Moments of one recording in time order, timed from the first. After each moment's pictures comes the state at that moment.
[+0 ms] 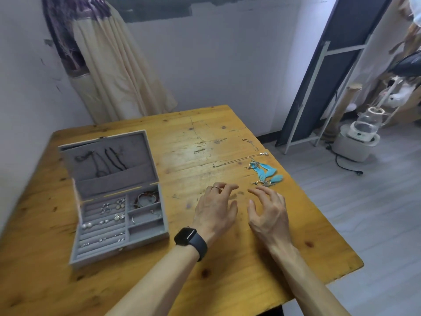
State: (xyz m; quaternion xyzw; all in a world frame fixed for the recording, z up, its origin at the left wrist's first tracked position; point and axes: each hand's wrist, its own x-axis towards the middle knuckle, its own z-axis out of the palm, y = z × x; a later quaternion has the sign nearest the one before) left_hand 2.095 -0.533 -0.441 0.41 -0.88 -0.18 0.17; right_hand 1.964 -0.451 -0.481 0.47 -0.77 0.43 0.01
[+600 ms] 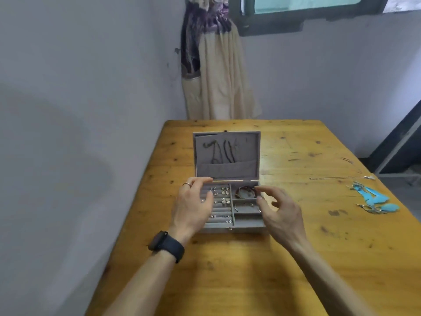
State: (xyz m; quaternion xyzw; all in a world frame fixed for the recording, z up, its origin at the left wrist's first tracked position) left_hand 2.372 -0.579 -0.398 0.57 -0.74 -0.18 0.33; right_hand 2.156 -0.519 -0.412 0.57 -0.63 0.49 -0.19
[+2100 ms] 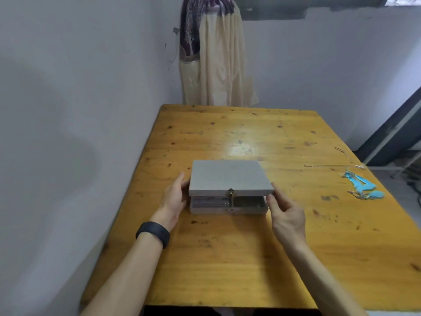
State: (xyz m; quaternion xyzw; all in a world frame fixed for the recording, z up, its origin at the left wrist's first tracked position) left_hand 2.402 -0.579 -0.428 0.55 -0.35 -0.63 0.42; right_hand 2.161 -0.485 -0.442 0.39 -0.66 0.56 -0.31
